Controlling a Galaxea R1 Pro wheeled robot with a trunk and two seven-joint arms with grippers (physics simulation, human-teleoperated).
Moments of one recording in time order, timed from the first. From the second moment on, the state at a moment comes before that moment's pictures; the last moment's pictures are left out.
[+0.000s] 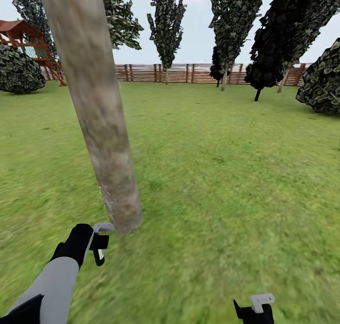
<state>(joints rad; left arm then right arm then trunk) -0.78 0.00 0.50 -0.58 -0.63 0.72 -0.29 -0.45 -0.13 0.24 -0.03 -0.17 -0.51 0.04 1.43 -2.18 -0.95</state>
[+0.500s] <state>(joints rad) -0.78 0.01 0.50 -0.59 -0.63 0.72 -0.28 -0.43 -0.12 0.24 -0.03 -0.17 -0.51 0.03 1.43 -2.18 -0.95</state>
